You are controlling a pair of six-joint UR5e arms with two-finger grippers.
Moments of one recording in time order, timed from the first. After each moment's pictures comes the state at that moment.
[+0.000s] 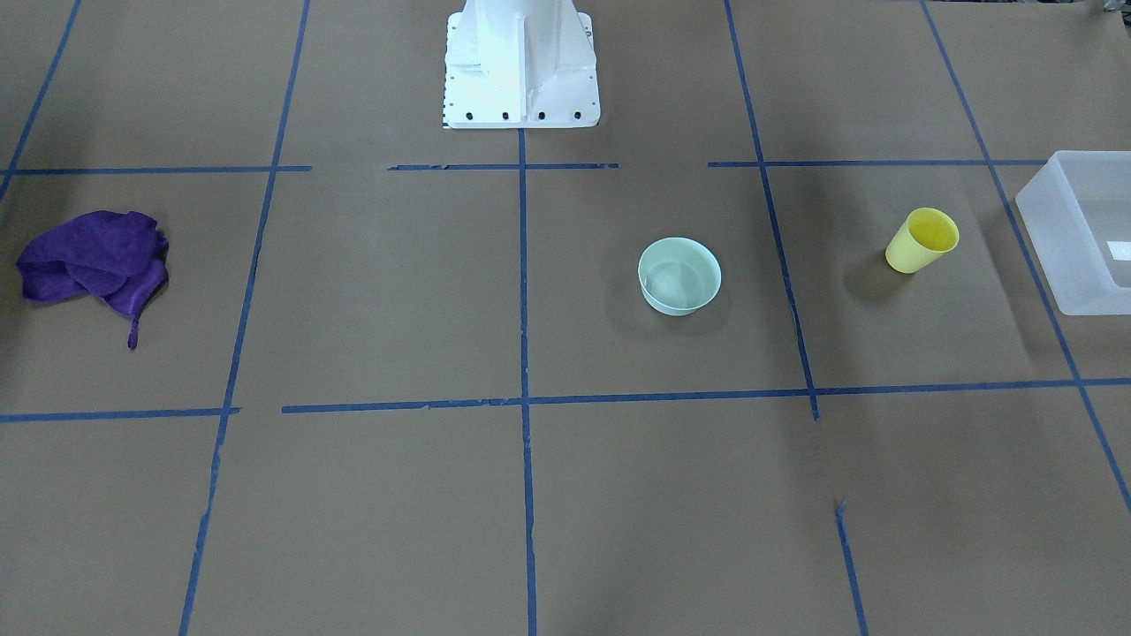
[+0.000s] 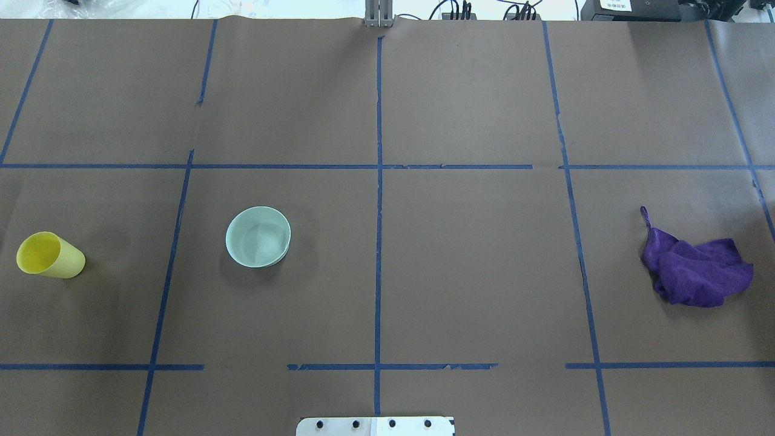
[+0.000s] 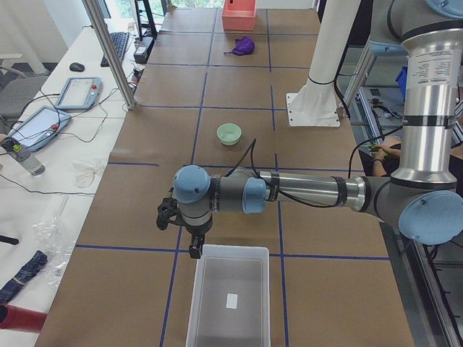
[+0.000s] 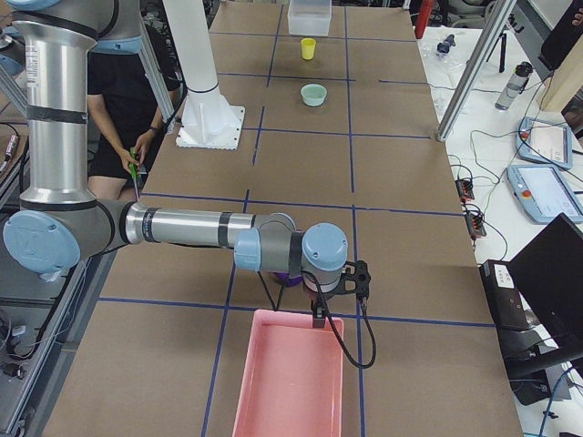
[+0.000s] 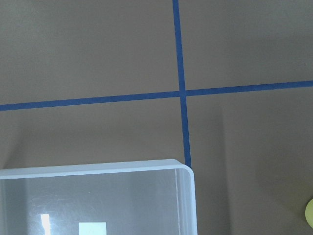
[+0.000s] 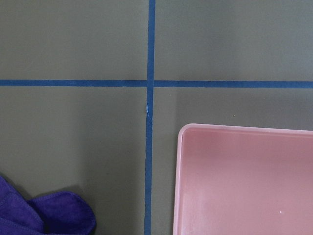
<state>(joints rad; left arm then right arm) -1.61 -1.54 -1.67 -1.53 -2.36 0.09 1.62 -1.64 1.64 -1.57 2.39 -0.05</state>
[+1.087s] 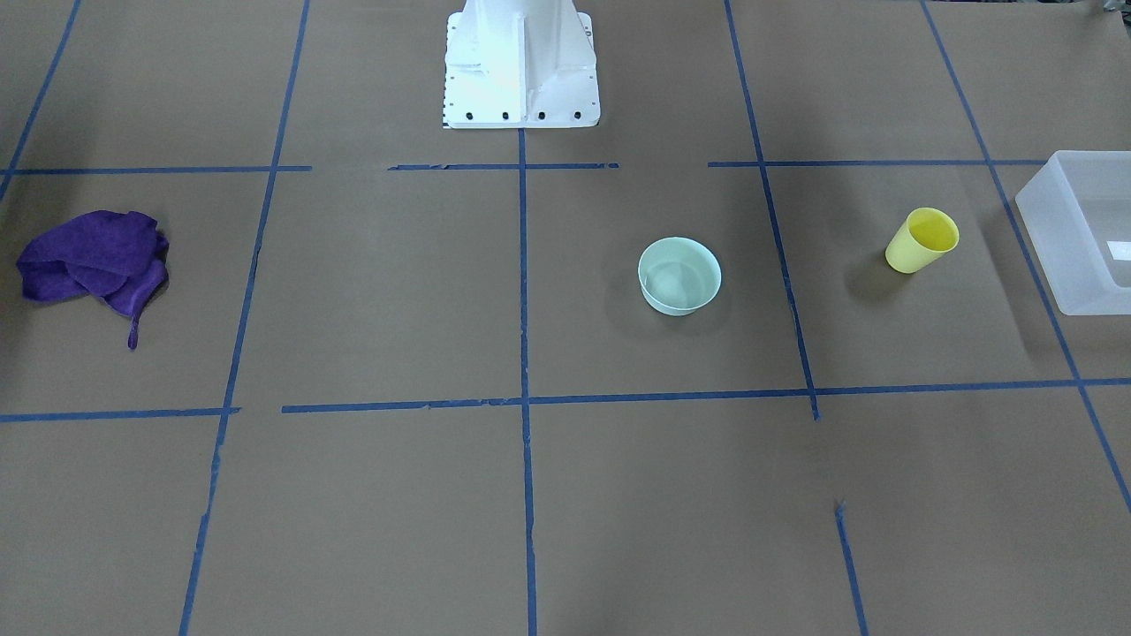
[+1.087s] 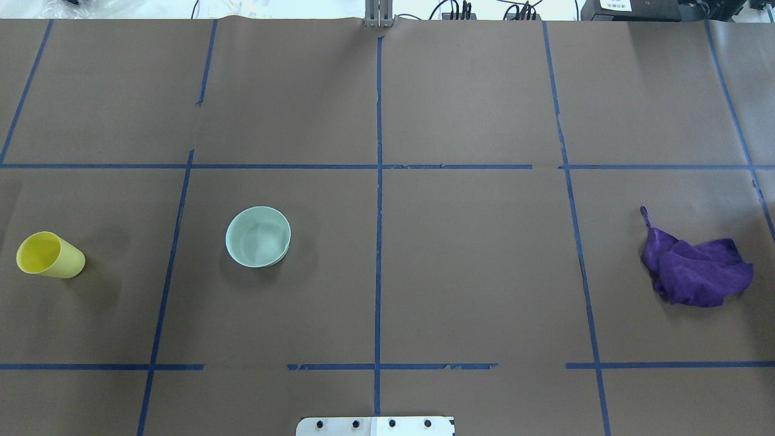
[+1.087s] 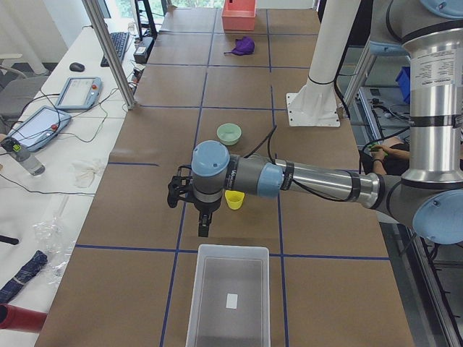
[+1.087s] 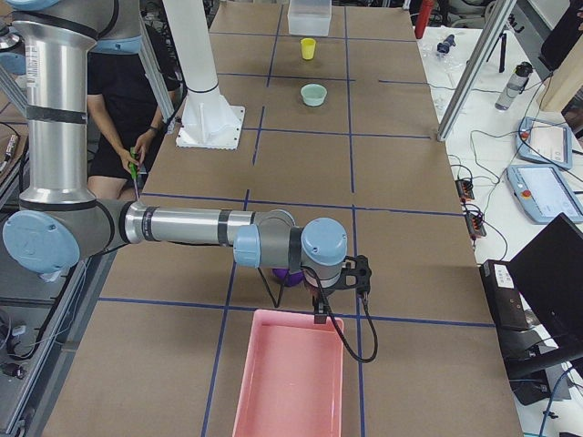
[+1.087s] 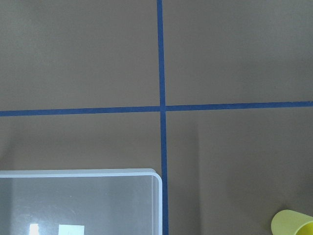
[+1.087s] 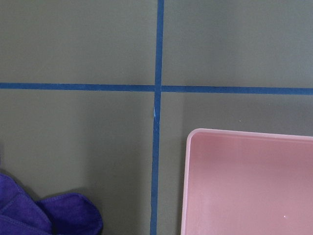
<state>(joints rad) -1.56 -1.43 -1.84 -1.68 -2.36 -0.12 1.62 -1.65 1.66 -1.57 2.40 -0.05</state>
